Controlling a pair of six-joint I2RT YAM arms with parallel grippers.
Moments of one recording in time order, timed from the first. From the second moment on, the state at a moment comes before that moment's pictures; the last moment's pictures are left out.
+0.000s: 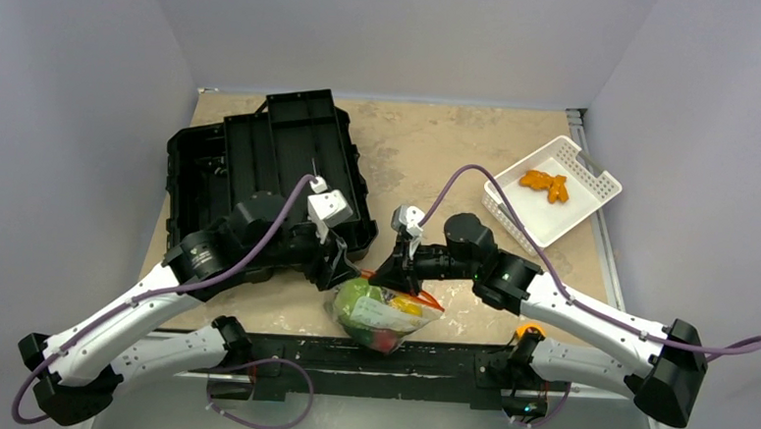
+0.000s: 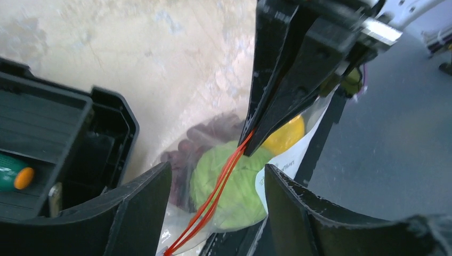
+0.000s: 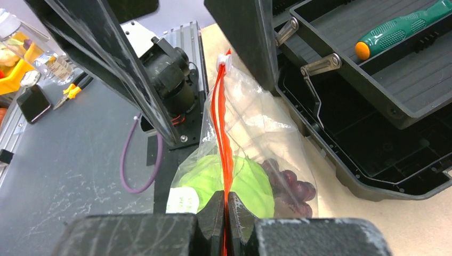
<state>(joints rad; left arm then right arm) -0.87 0.82 1.00 -0.61 0.26 -0.15 0.95 1.03 0.75 -0.04 -0.52 0.13</state>
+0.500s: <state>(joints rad) -0.87 0.87 0.98 -0.70 0.29 -0.13 0.95 1.05 0.81 -0.14 -0.49 0.10</state>
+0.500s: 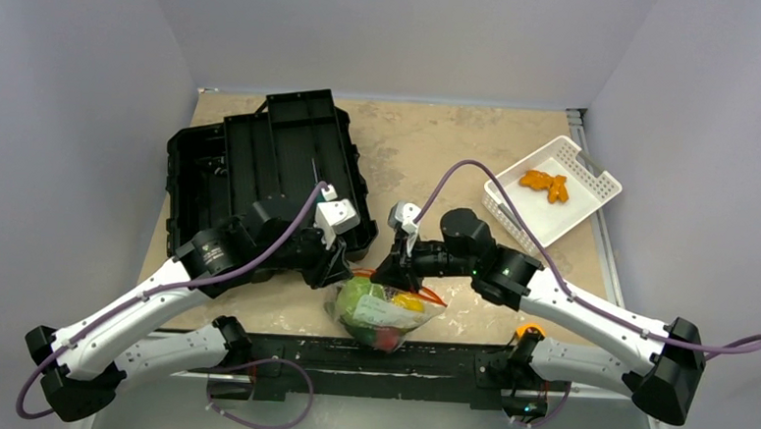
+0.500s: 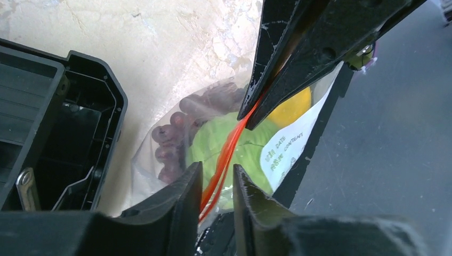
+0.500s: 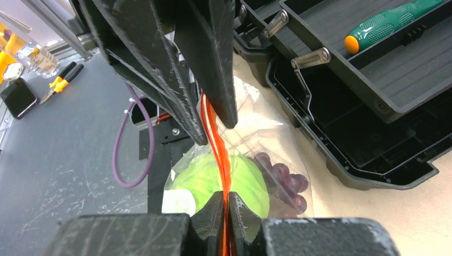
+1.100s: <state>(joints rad) -0.87 0.90 0.98 -0.70 0.27 -0.13 1.13 1.08 0.96 -0.30 -0.20 -0.02</state>
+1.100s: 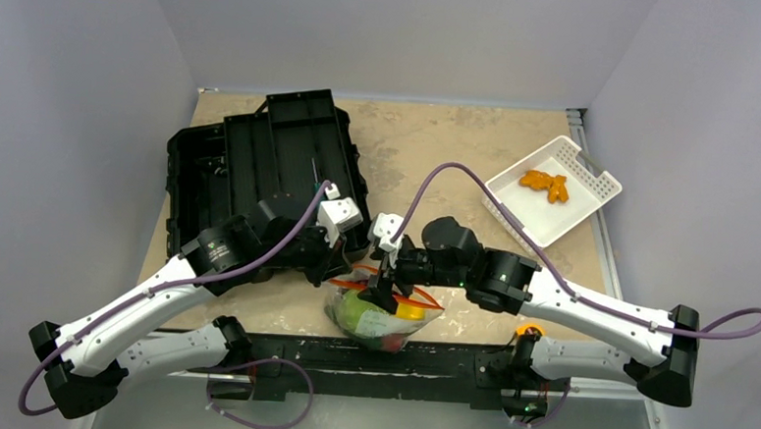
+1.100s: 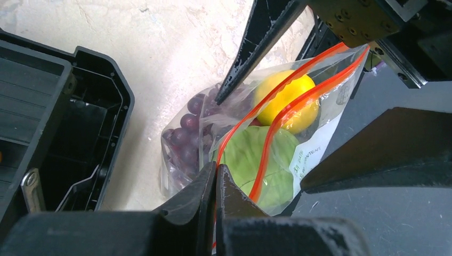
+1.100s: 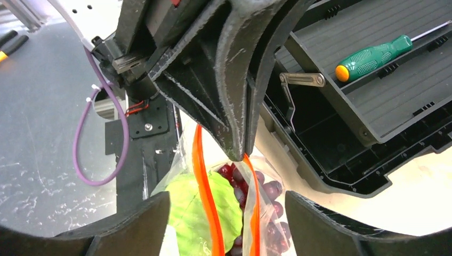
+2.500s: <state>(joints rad) -0.86 0.28 0.63 -0.47 -0.02 -0.34 1.06 1.16 0.83 -0.05 -0.26 0.11</state>
